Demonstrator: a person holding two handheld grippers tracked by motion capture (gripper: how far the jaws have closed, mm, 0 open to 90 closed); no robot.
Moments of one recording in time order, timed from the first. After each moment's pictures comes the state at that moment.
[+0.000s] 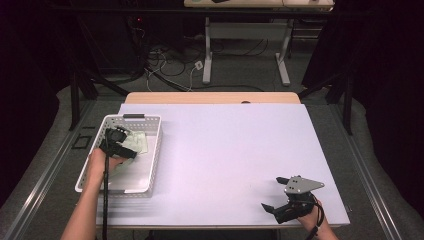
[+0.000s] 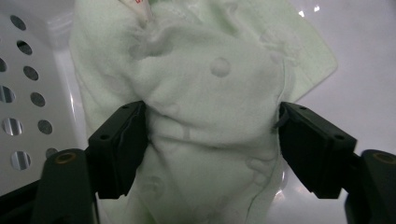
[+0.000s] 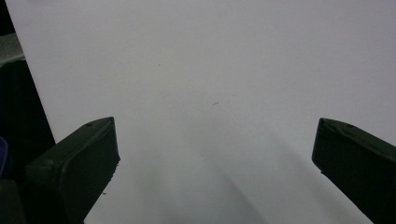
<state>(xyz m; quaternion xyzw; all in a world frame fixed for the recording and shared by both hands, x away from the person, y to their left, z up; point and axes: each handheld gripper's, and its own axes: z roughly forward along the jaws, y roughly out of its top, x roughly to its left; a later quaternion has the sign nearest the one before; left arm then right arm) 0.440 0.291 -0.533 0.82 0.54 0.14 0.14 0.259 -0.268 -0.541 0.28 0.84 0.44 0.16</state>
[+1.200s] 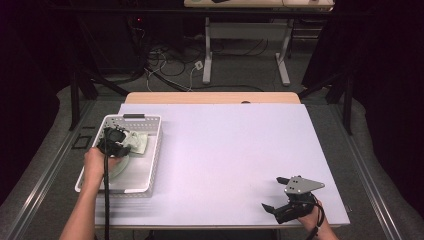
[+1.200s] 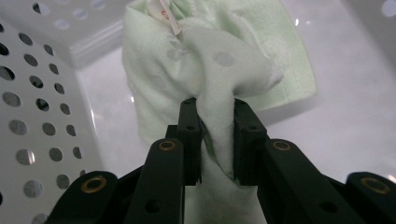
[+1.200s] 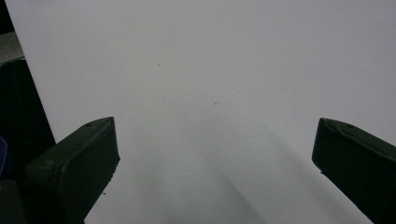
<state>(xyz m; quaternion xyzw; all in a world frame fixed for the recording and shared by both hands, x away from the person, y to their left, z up) 0.425 0.287 -0.512 0.83 0.50 0.18 0.16 0.259 -0.268 -0.541 0.28 0.84 0.44 0.17</state>
